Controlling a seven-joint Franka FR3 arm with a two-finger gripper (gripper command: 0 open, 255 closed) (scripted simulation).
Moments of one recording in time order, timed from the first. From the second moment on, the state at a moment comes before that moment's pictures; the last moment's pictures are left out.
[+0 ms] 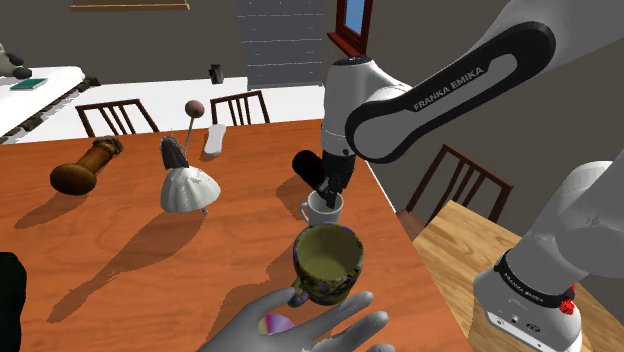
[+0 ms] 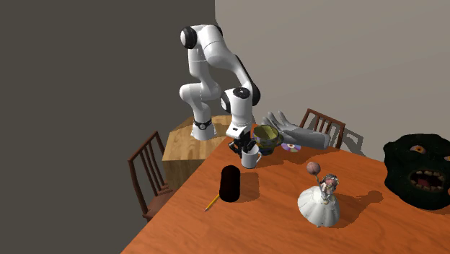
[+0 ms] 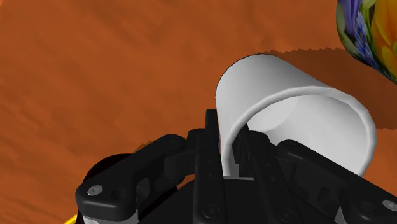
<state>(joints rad) 0.09 -0.12 0.36 -2.44 0.14 2.35 0.20</state>
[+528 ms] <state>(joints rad) 0.09 -0.17 0.35 -2.42 0.15 2.27 0.19</state>
